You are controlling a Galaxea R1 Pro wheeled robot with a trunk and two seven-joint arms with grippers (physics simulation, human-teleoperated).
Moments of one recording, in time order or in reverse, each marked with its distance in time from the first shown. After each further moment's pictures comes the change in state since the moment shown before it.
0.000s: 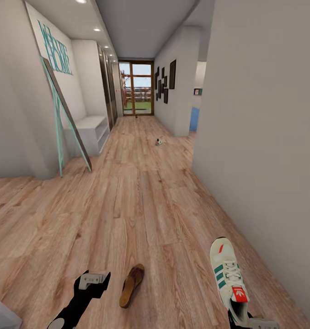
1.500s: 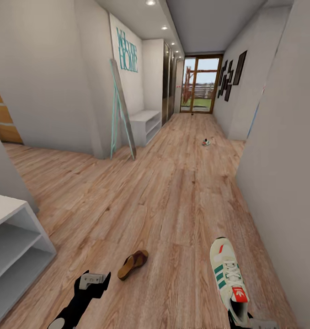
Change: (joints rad) left arm 0.000 -0.001 -0.001 0.000 0.000 0.001 -0.001; right arm 0.000 0.000 0.000 0.002 0.000 0.000 0.000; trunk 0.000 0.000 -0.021
